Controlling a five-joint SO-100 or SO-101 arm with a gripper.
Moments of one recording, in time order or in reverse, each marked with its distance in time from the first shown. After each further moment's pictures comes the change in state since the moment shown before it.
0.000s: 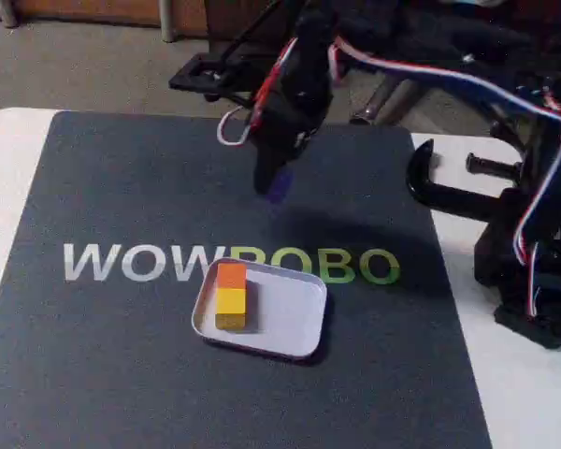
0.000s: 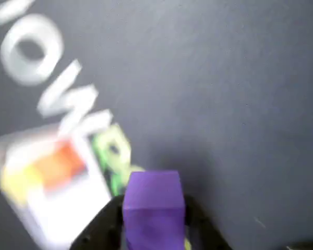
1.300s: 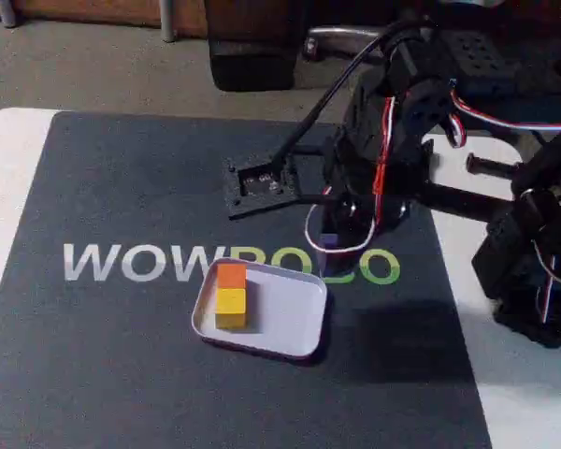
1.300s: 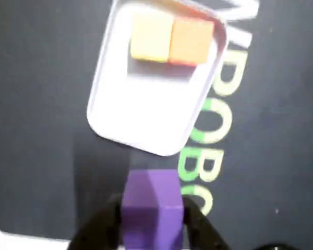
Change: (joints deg) arm -20.6 24.2 28.7 -4.7 -9.5
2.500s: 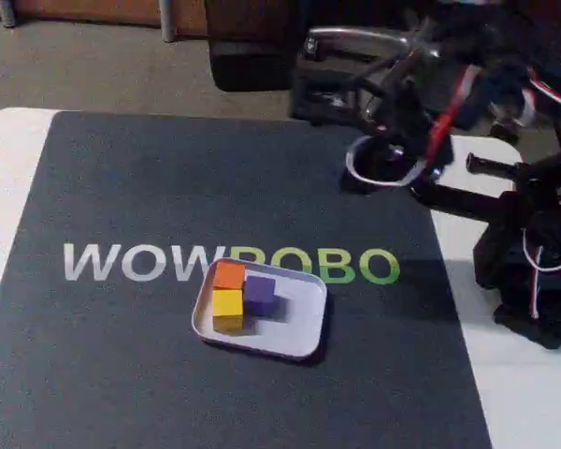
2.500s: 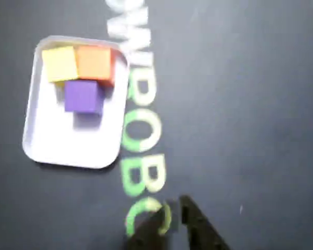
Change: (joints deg) arm 16.3 40.8 35.7 -17.7 -5.9
